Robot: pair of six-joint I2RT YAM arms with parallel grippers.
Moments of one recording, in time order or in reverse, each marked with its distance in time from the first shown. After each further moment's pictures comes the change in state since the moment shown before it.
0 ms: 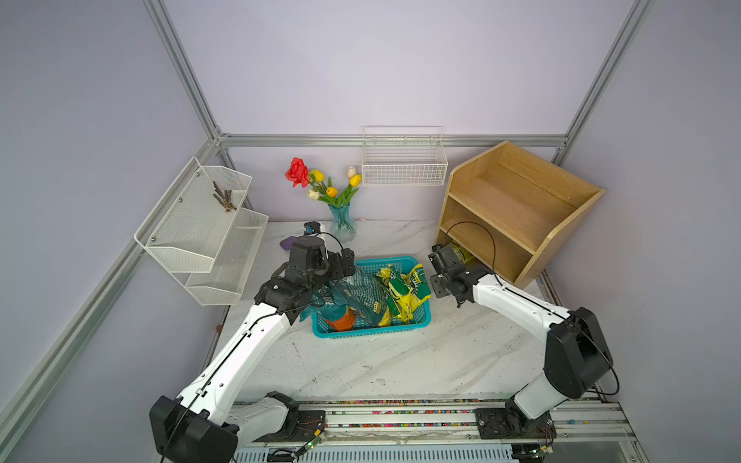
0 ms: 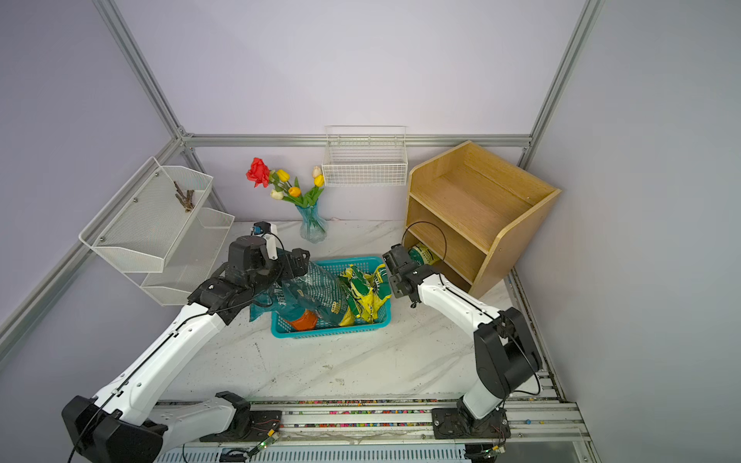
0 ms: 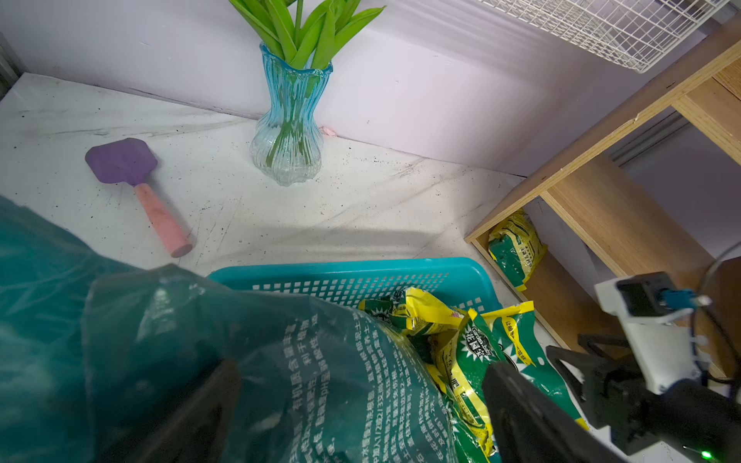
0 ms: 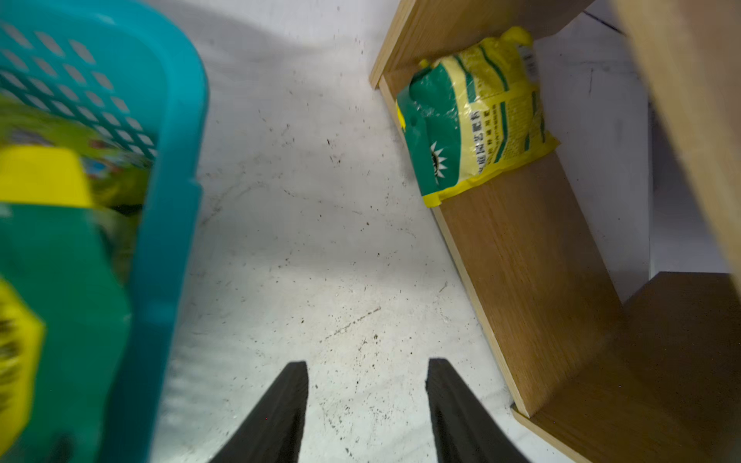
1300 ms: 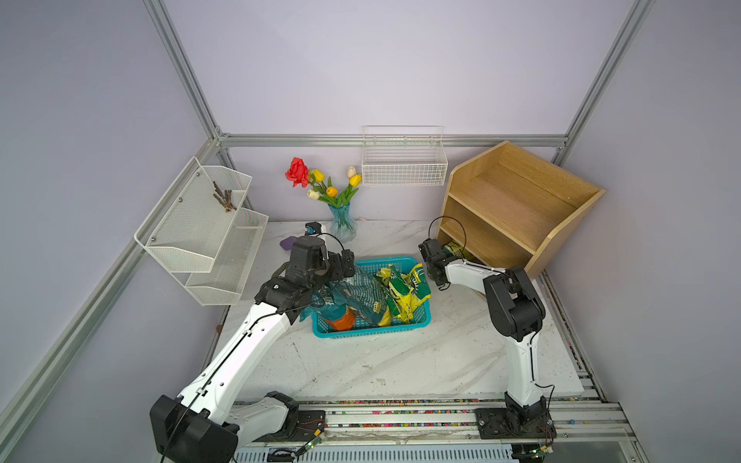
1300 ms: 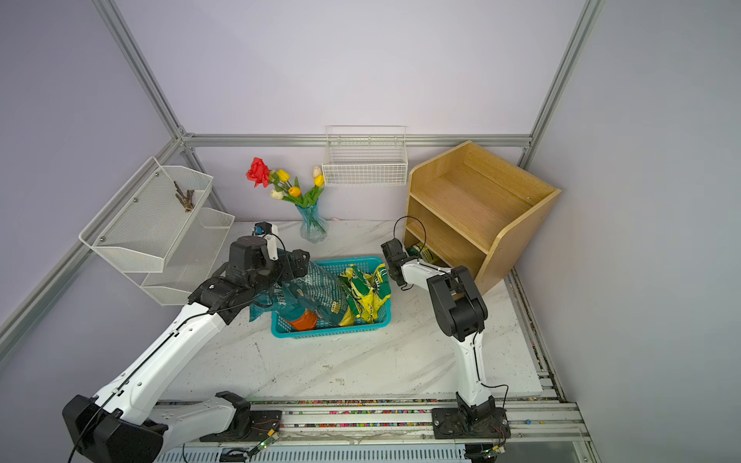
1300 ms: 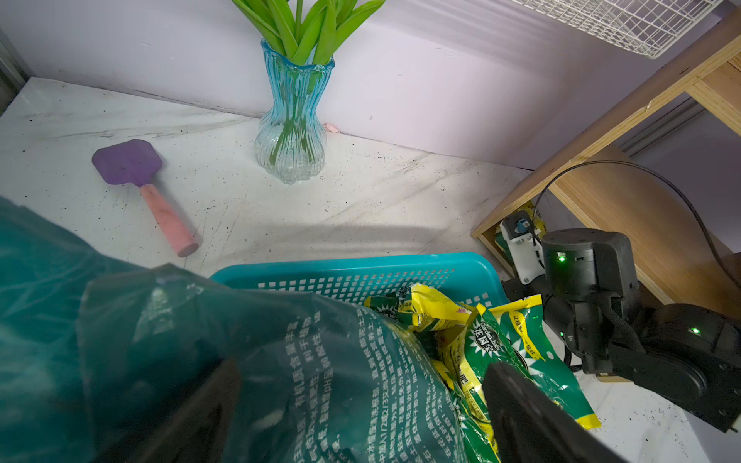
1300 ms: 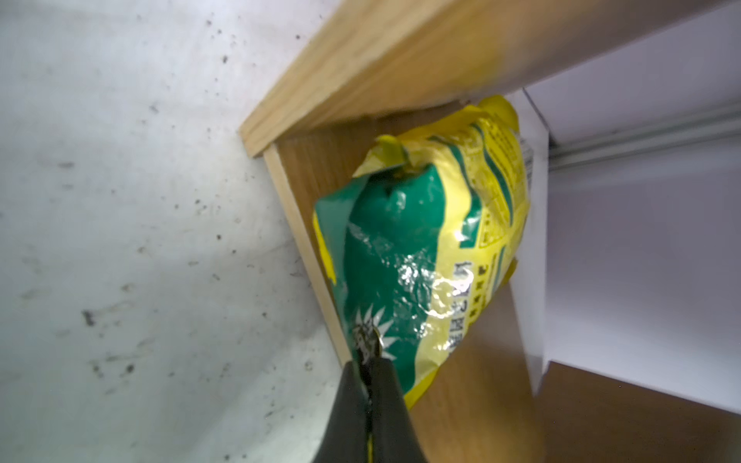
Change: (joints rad) left arm 0.000 0.003 0.000 -0.012 -0.008 0.021; right arm -0.122 0.476 0.248 0.296 0.272 -0.298
